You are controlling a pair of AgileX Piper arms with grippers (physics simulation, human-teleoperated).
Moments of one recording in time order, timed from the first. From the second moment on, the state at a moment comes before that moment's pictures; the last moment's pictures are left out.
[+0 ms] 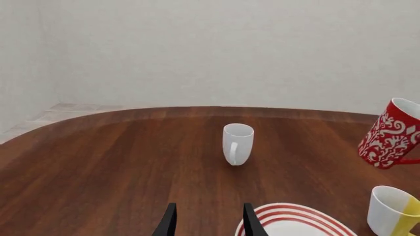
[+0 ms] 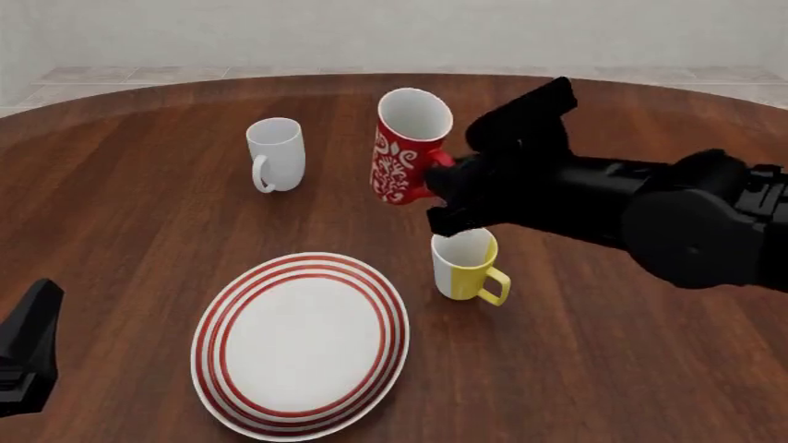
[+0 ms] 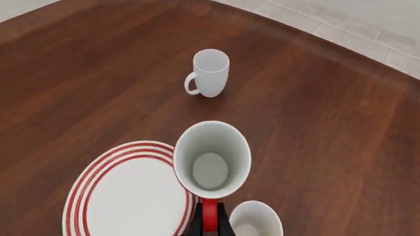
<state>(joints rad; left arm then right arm) 0.02 0.00 -0.02 -0.02 -0.04 0.68 1.30 -0.85 0.04 -0.03</state>
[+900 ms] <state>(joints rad) 0.01 0.00 -0.02 -0.02 -0.04 0.85 1.40 -0.84 0.01 -0.01</state>
